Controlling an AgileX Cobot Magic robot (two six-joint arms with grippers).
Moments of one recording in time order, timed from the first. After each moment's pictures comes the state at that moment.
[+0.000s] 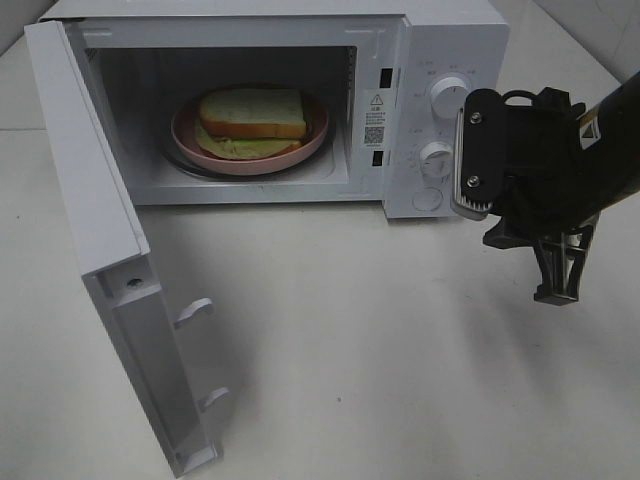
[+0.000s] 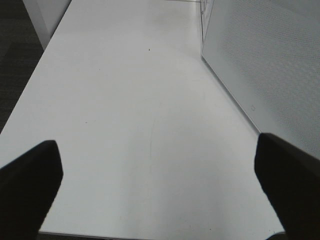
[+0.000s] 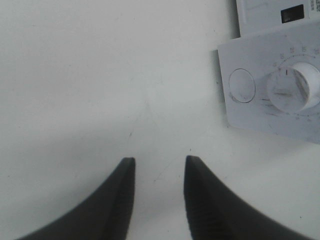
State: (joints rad) left arm 0.04 0.00 -0.52 0.00 1.09 -0.06; right arm 0.42 1.43 -0.81 -0.13 0.44 -0.92
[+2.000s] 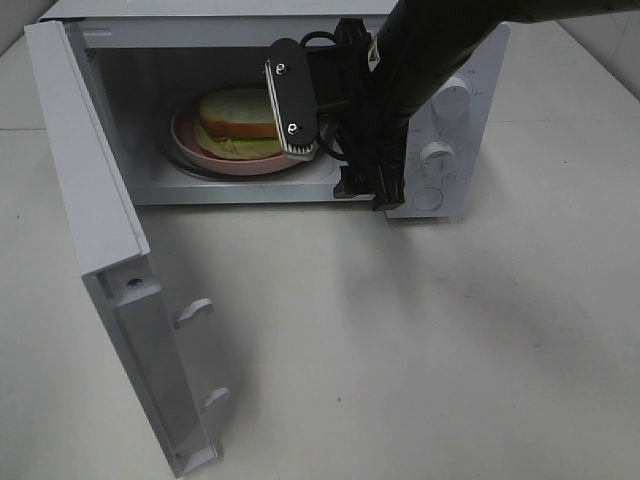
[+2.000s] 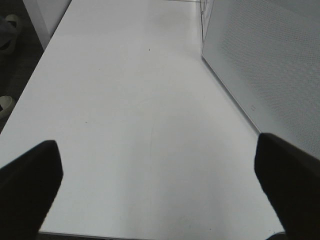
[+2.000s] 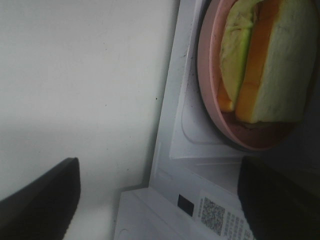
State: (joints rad) left arm 0.04 0.00 -0.52 0.00 1.09 -0.06; right arm 0.63 1.83 -1.35 -0.18 0.49 -1.08
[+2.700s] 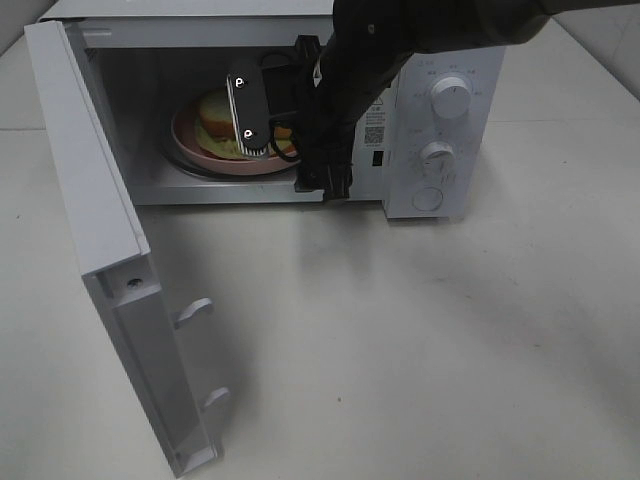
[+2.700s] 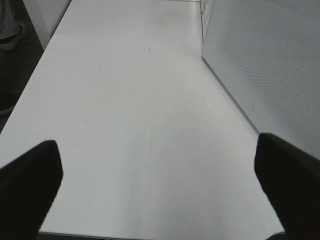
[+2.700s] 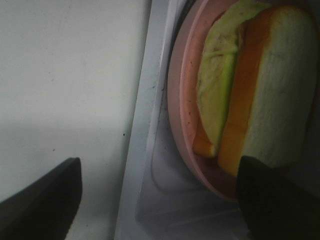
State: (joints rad) left arm 0.04 0.00 -0.52 0.00 1.09 -0.06; right arm 0.63 2.08 -1.58 -0.18 0.46 -1.07
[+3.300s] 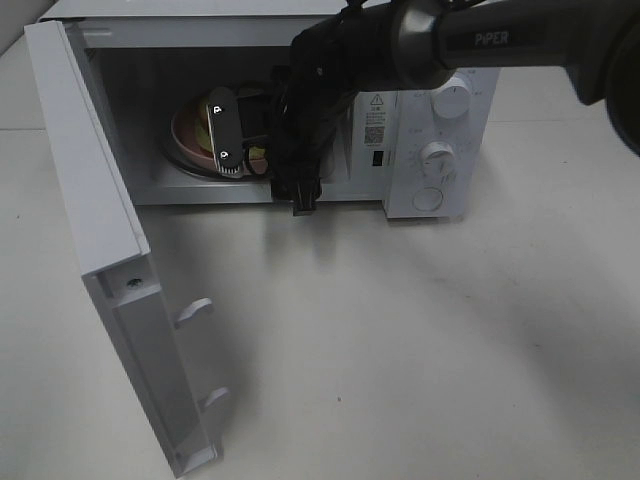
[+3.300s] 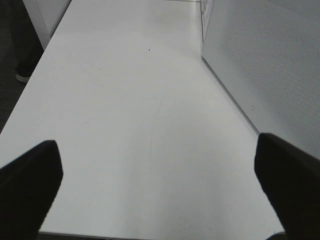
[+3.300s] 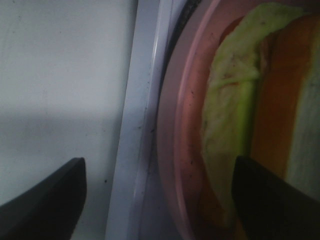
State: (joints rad) left arm 0.04 0.00 -0.52 0.00 1.09 -0.06; right arm 0.63 2.31 -1.81 -0.18 0.47 -1.06
